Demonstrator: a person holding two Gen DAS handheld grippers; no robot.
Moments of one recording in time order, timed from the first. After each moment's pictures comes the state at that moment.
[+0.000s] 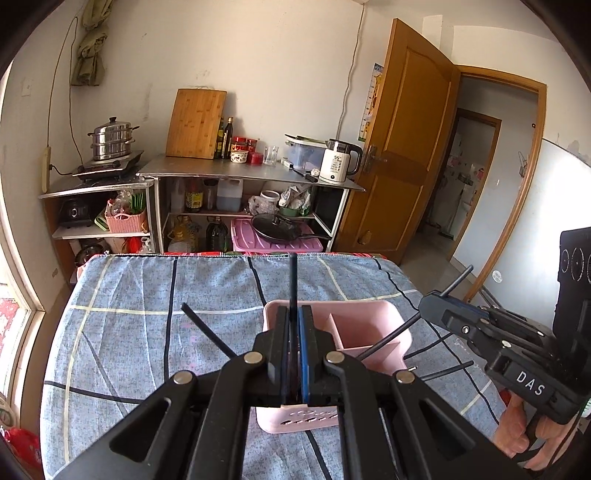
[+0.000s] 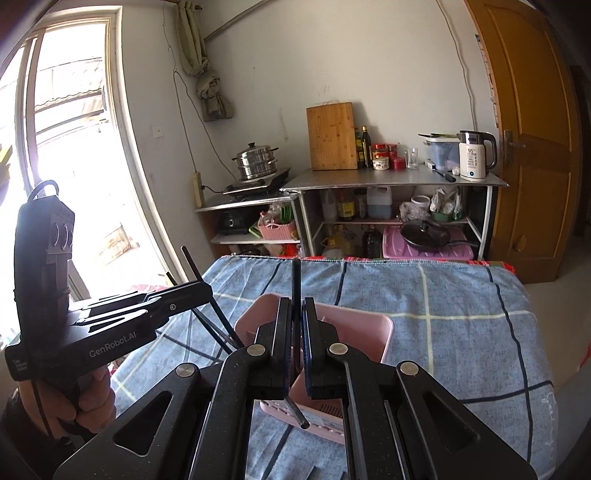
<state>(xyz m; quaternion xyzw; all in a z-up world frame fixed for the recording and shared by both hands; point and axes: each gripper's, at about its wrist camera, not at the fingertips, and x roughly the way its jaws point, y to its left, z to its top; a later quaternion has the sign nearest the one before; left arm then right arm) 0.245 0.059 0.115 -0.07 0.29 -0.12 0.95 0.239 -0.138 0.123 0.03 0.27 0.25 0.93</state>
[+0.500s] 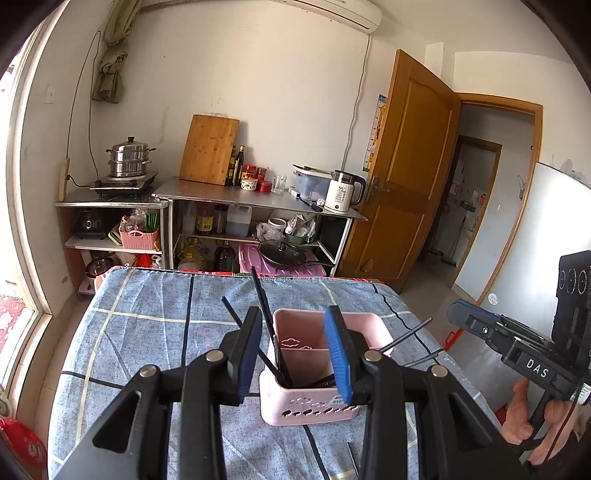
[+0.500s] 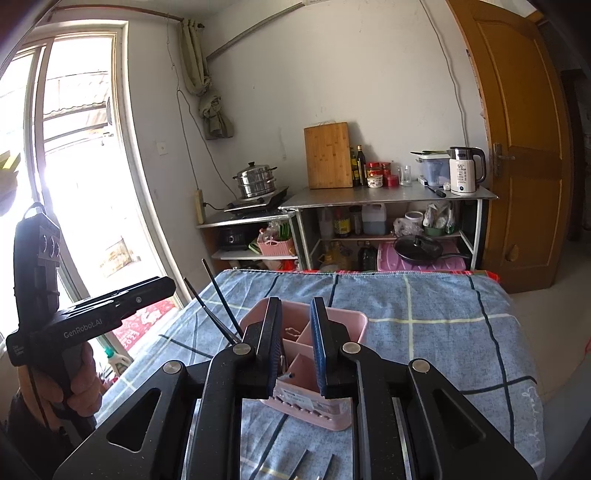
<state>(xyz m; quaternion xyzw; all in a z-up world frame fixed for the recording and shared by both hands) 0.189 0.077 0.137 -0.09 0.23 -0.10 0.96 0.196 -0.171 0.143 0.04 0.23 0.25 0.94</state>
